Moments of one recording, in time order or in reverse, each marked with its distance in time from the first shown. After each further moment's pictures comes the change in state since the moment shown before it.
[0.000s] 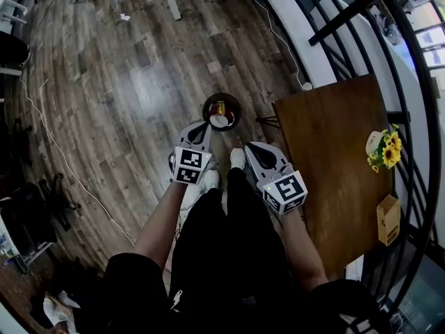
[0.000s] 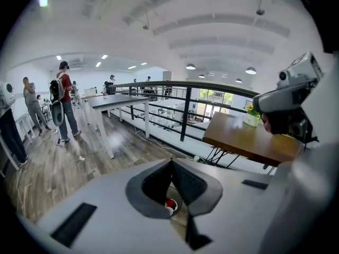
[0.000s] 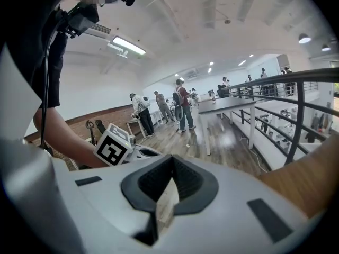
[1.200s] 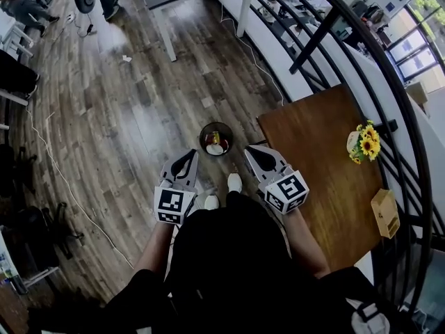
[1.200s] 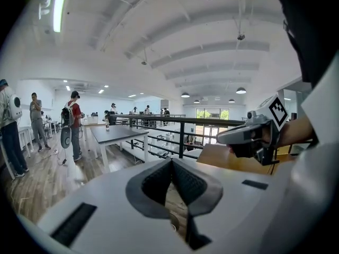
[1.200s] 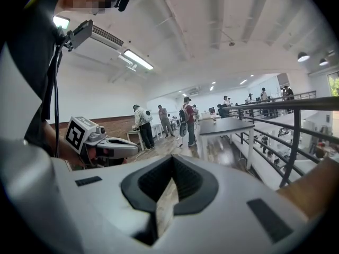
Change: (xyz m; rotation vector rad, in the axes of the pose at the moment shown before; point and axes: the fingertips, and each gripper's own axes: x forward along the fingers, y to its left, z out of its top) left arm -0.181 -0.042 0.110 0.040 -0.321 0.003; right arm -0.071 0.039 0.087 -0.081 -0.178 -0.017
